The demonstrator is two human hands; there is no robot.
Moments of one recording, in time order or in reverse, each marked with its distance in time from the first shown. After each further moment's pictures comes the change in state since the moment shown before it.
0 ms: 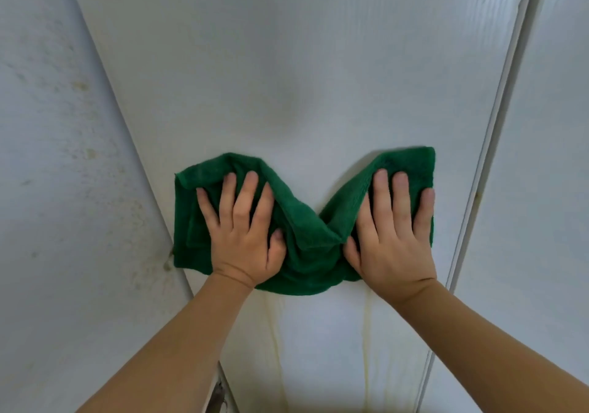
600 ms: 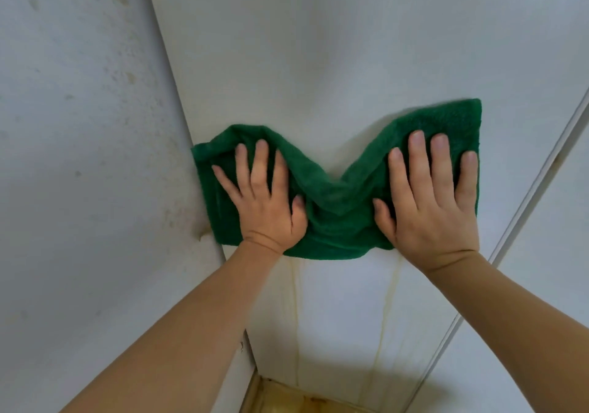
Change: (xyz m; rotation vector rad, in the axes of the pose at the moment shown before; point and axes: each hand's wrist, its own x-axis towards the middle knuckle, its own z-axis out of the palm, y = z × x) left_hand -0.039 0.000 0.006 -0.049 -0.017 -0.254; right_hand -0.006 -0.003 0.001 -0.061 0.038 -0.111
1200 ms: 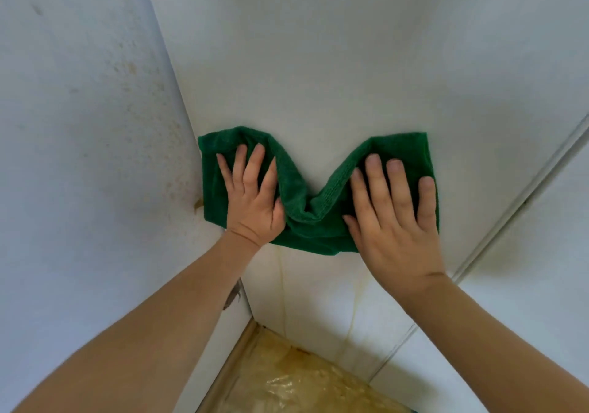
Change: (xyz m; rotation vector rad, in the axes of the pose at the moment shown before) left_hand -0.010 0.001 -0.016 0.099 -0.111 0.039; right_hand -0.004 0.007 -0.016 0.218 -0.136 -0.108
